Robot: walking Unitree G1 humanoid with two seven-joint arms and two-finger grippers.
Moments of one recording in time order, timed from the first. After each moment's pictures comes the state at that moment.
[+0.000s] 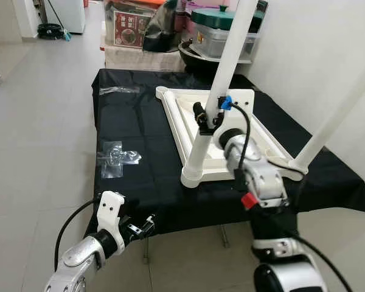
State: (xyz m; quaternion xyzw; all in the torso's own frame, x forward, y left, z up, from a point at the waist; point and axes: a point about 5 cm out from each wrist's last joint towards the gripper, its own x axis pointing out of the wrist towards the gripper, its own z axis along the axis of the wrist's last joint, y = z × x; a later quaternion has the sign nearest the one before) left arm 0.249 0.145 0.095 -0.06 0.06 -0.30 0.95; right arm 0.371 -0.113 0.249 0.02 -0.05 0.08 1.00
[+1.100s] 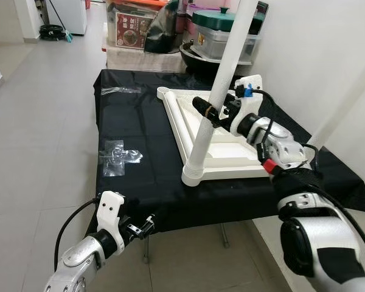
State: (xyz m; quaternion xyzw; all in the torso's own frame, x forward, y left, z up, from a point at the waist) left arm 0.249 0.145 0.095 -0.06 0.06 -0.30 0.95; right arm 0.402 -0.150 0.253 0.03 -0.05 0.30 0.95
